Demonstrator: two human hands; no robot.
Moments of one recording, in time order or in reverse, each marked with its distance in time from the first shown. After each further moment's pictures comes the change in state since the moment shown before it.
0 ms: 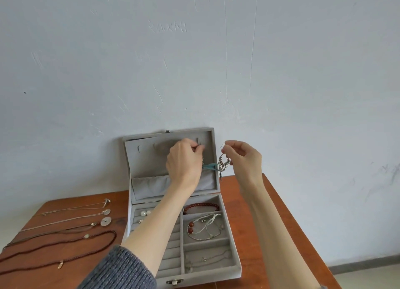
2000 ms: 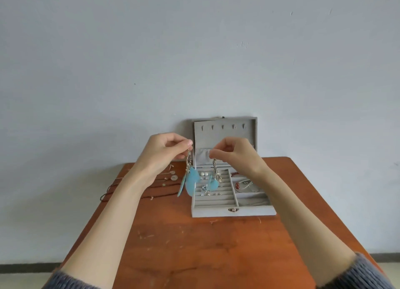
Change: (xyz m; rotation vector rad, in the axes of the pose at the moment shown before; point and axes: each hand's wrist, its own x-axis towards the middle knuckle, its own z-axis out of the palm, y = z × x) left_hand -0.065 -0.069 -0.237 -0.548 -0.362 -0.080; right_hand -0.149 -0.079 0.065 -0.458 -0.566 -0.169
